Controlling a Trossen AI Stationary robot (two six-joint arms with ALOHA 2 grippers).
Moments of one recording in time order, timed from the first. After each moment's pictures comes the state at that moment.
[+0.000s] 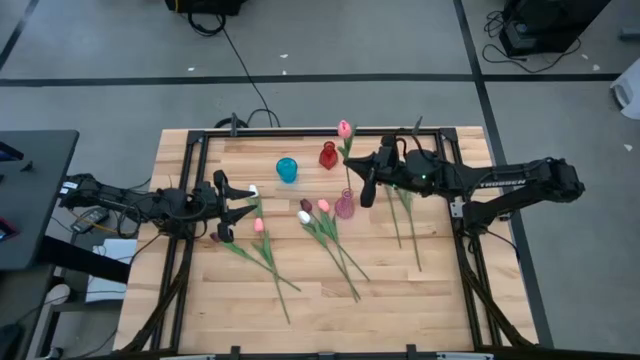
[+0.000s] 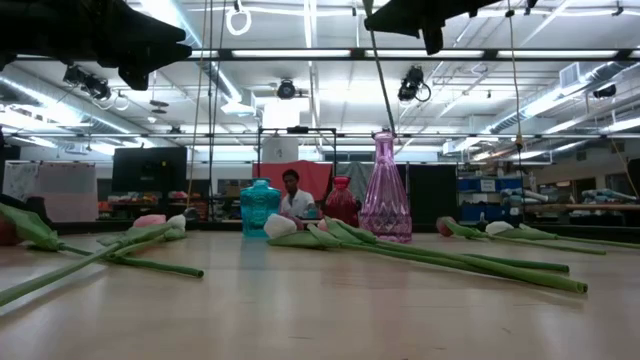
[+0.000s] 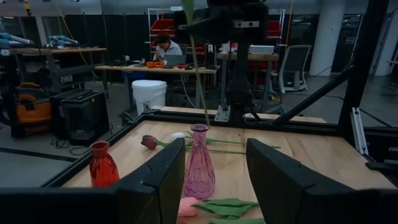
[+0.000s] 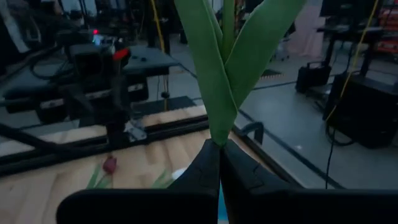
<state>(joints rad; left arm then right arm) -0.22 0.41 0.22 0.27 -0.42 -0.01 -0.07 1.18 0.88 0.20 0.31 0.07</state>
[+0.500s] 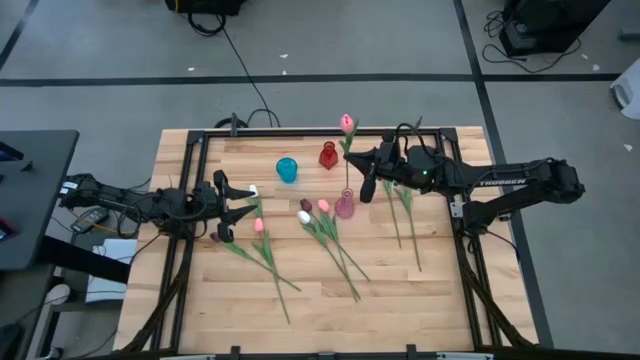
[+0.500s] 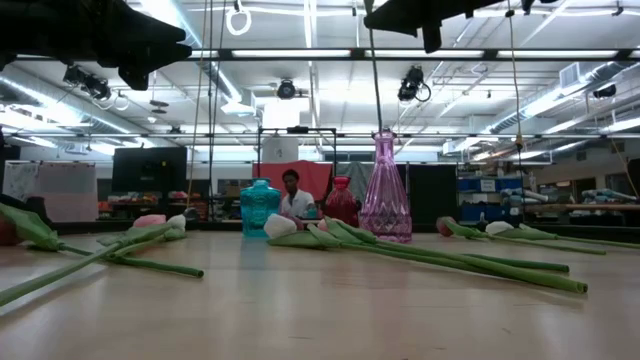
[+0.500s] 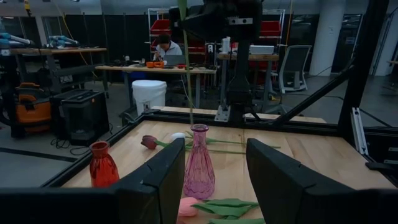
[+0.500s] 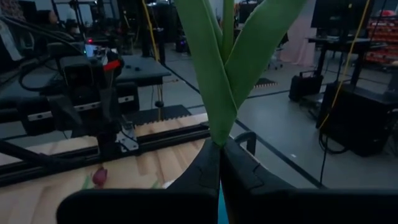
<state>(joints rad) -0.22 0.41 0.22 0.27 -0.42 -0.01 -0.10 1.18 0.88 0.23 0.30 0.05</state>
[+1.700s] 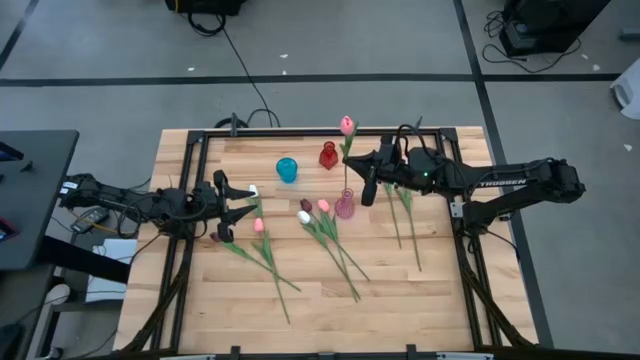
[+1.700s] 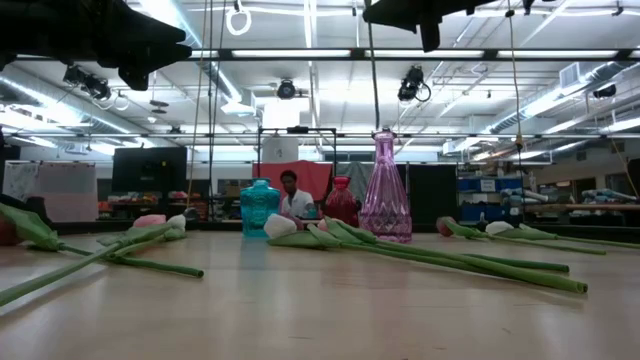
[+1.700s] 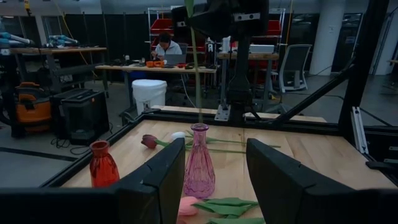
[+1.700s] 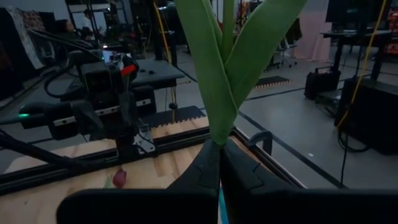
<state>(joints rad) -0.22 0.41 0.22 0.26 -0.42 -0.01 -0.08 1.18 0.88 0.23 0.27 0.09</state>
